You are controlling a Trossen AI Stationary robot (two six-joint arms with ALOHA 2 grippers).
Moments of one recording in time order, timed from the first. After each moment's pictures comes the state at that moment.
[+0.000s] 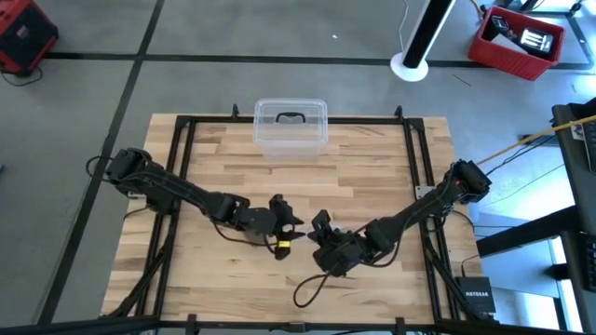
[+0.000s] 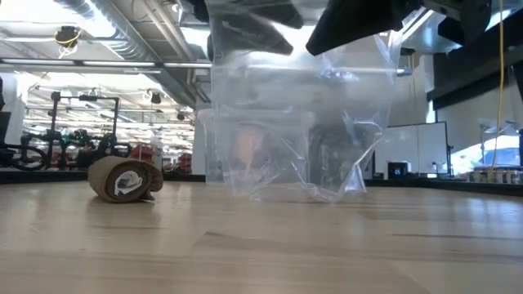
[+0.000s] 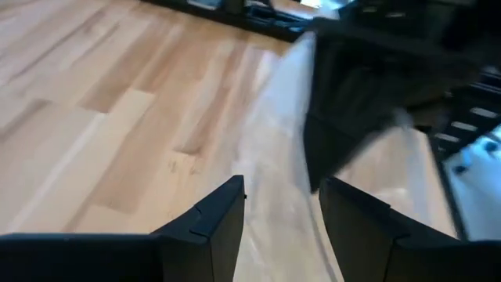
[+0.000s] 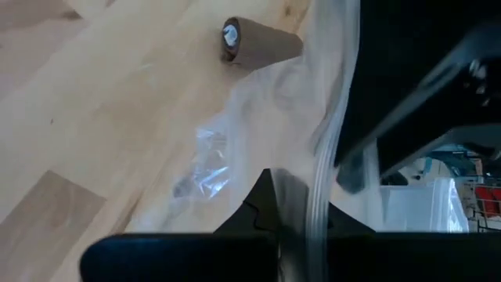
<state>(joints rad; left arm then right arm) -0.32 1.61 1.08 0.01 -0.34 -0.43 0.53 1.73 1.27 -0.45 0.63 -0.45</state>
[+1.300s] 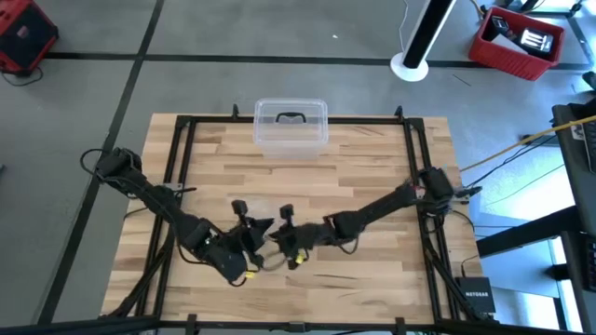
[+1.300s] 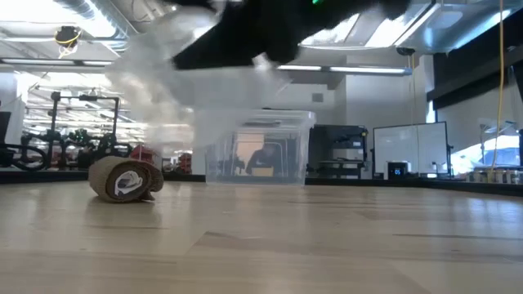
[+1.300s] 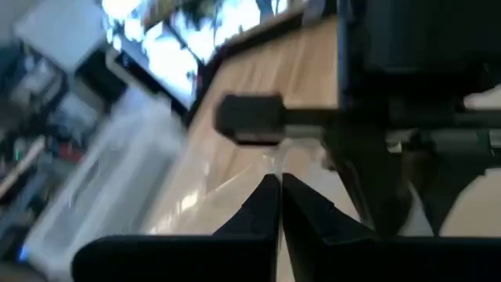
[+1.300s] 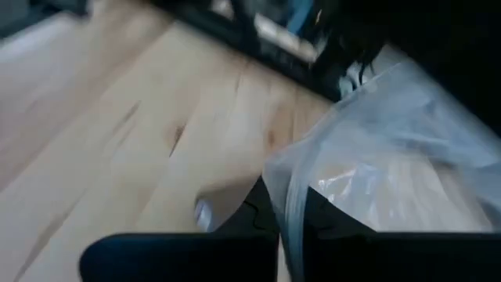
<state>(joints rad) -0.63 1.53 1.08 -0.39 -1.11 -0.20 0.32 2.01 1.27 0.34 0.33 -0.34</state>
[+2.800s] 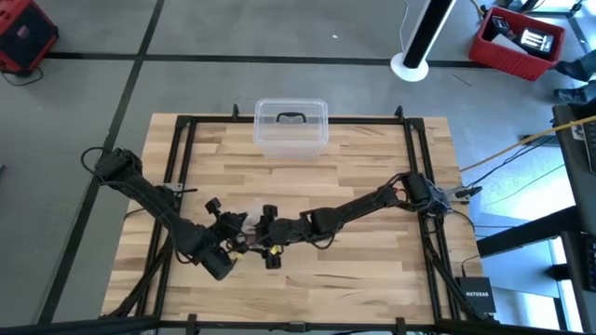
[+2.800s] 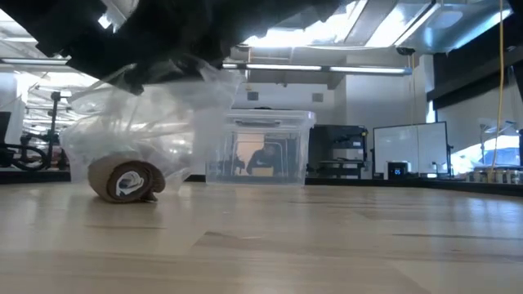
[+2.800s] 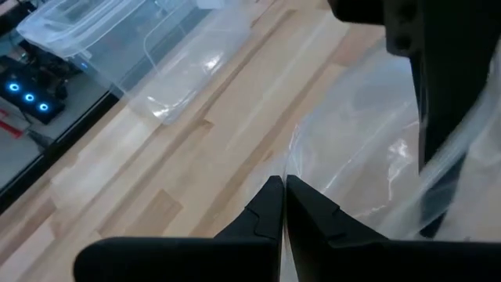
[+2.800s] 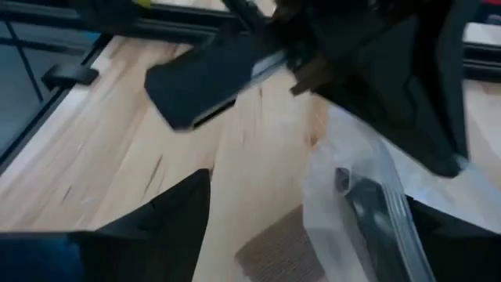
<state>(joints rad) -0.71 1.53 0.94 -0.89 -1.05 -1.16 0.27 2.18 1.60 0.08 0.17 0.02</state>
